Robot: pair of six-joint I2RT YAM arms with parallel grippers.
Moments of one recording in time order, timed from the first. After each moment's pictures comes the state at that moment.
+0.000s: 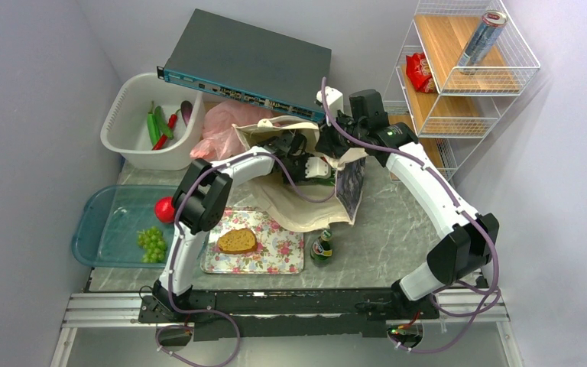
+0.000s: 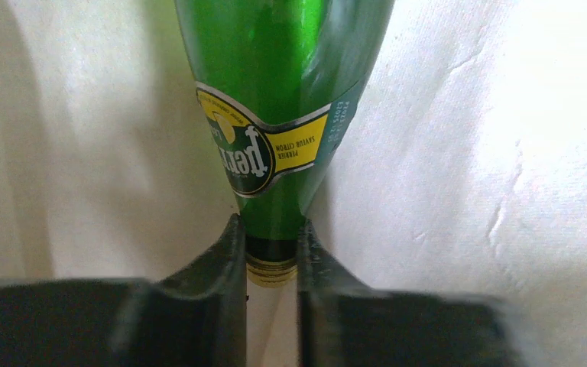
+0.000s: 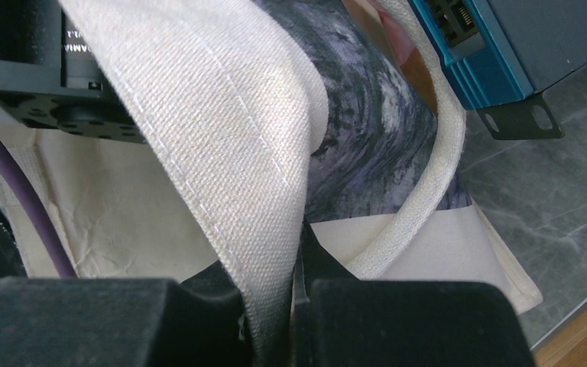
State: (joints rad) left arm -0.64 2.21 1.69 -0.45 0.28 0.96; right arm 0.44 1.53 1.54 -0.65 -0.39 -0.19
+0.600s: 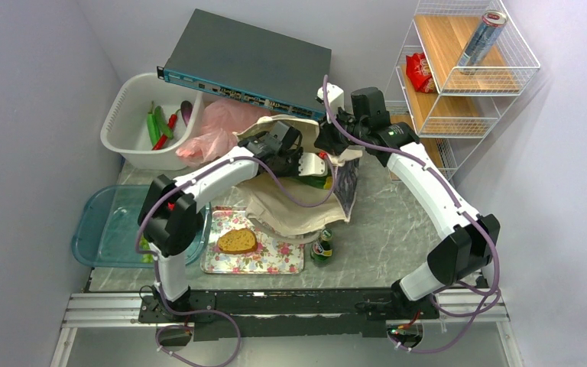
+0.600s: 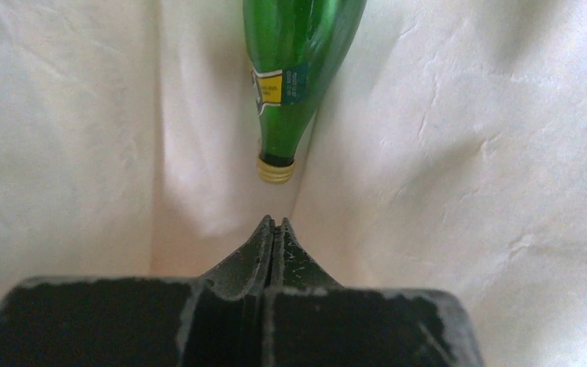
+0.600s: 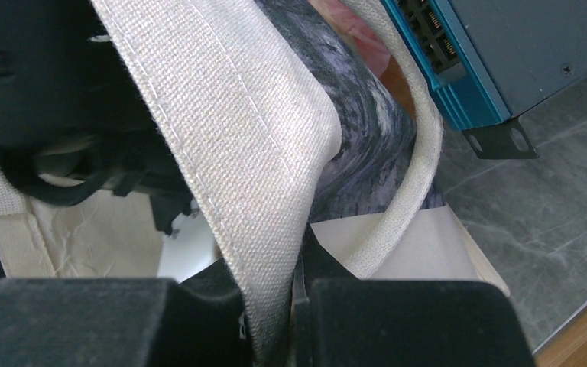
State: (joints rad) left arm -0.70 1.89 1.59 -0.61 0.12 0.92; right arm 0.44 1.52 1.54 -0.61 -0.40 -0.19
